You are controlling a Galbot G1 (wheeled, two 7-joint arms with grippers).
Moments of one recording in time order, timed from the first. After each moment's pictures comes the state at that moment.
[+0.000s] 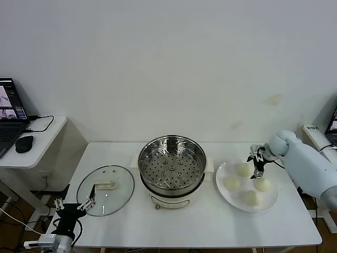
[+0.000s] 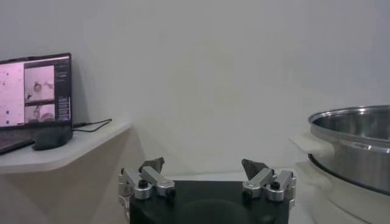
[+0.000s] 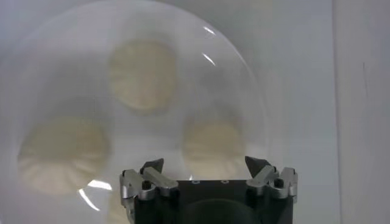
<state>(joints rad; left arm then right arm) 1.68 -1.23 -0.71 -2.06 -0.28 -0.03 -0.07 -0.09 0.87 -0.50 0.82 -0.32 -0.05 -1.08</state>
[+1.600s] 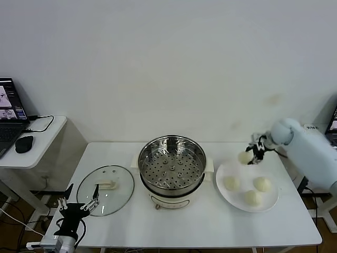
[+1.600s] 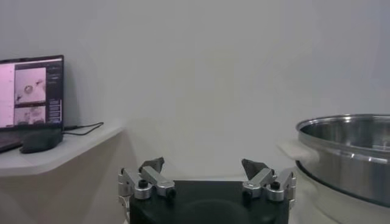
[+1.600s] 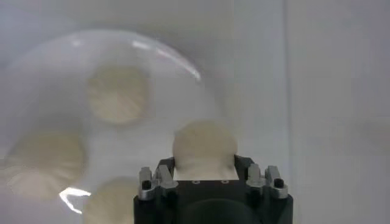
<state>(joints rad) 1.69 -1.22 -0.68 -2.08 -0.29 -0.05 -0.08 0.21 0.73 -0.76 1.07 -0.06 -0.08 -1.09</state>
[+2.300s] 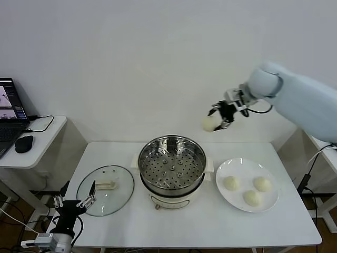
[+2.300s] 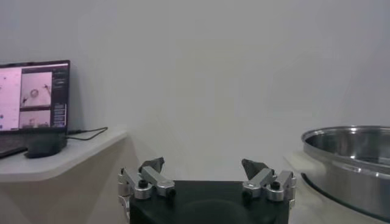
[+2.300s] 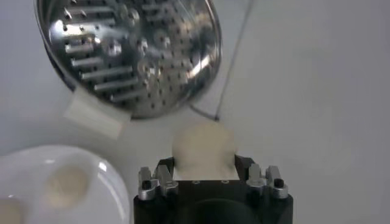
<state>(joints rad) 1.68 -1.21 -0.71 -2.09 -0.33 -0.05 -0.08 0.62 0.94 -1.18 1.26 0.21 0.02 -1.04</state>
